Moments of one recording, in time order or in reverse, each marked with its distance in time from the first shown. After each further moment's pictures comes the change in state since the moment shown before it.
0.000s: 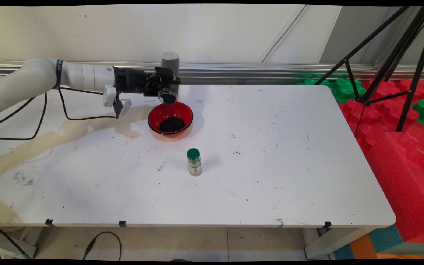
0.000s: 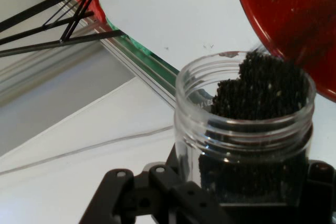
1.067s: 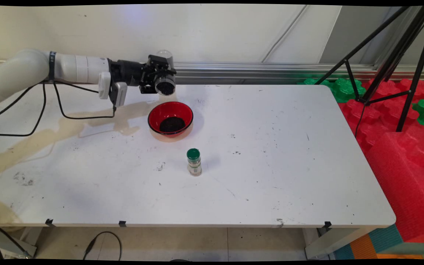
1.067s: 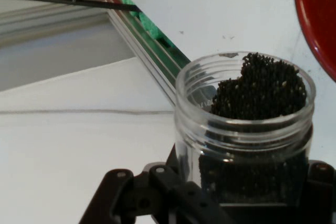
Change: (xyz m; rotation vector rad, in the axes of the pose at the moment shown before) arm -0.021 -0.007 -0.014 0.010 0.002 -0.280
